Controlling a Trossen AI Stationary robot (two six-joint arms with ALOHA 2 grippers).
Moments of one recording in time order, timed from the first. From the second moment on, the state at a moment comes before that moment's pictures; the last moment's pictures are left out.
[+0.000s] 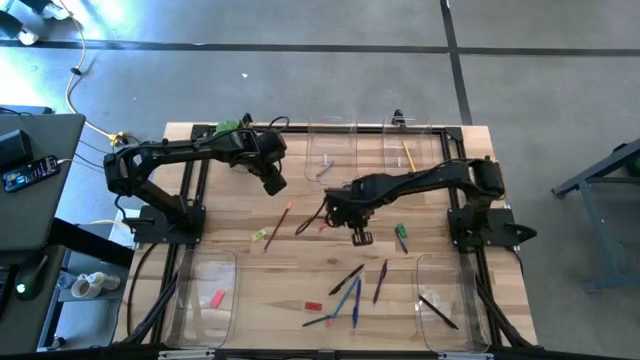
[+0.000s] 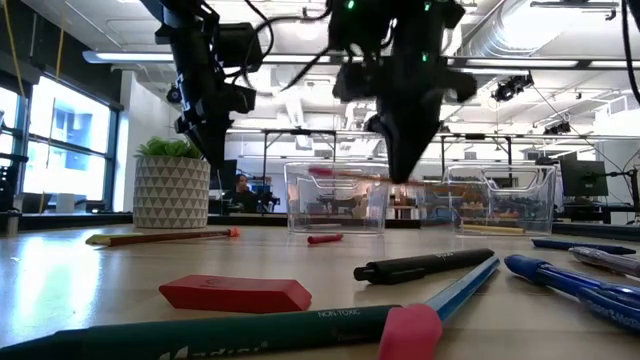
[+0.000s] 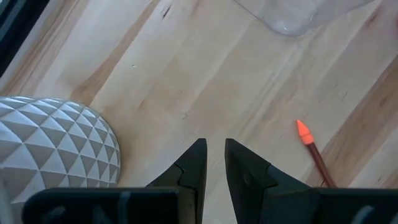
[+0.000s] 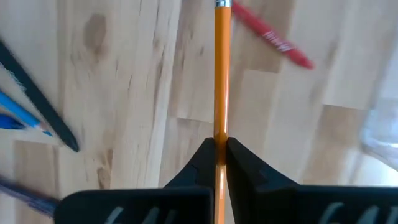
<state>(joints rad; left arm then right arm) 0.56 1.49 1.06 -0.83 -0.10 -0.15 0.00 1.85 1.40 -0.92 -0.04 -0.15</state>
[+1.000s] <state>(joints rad) 0.56 1.49 1.06 -0.82 -0.10 -0.16 -0.43 1.41 1.41 -1.01 0.16 -0.05</state>
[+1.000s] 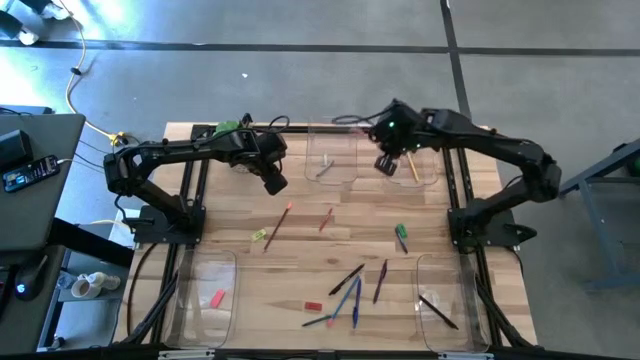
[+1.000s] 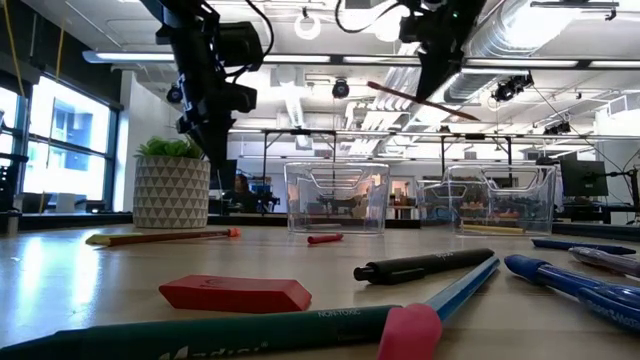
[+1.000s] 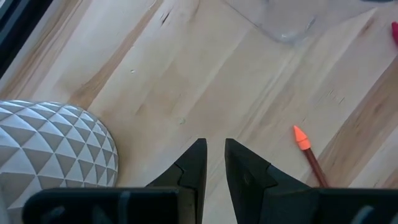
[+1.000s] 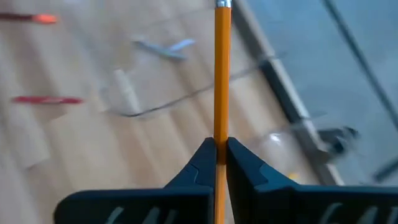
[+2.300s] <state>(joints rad) 0.56 1.49 1.06 -0.80 -0.10 -0.21 -0.79 1.44 1.09 -0.93 0.10 0.18</state>
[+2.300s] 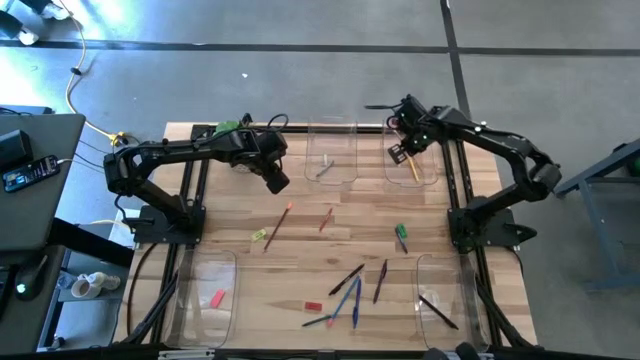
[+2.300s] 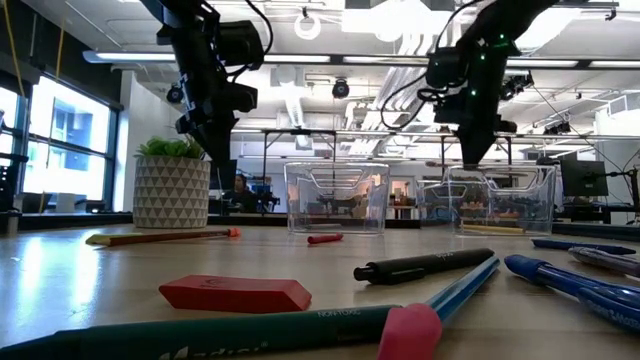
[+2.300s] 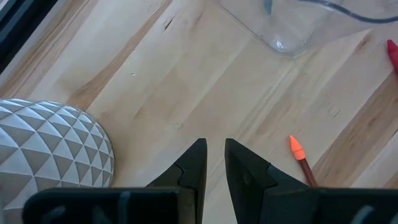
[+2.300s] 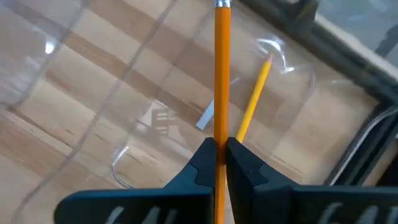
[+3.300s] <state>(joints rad) 0.56 1.49 1.06 -0.75 -0.10 -0.23 -0.79 1.61 0.97 -0.81 0.06 0.15</state>
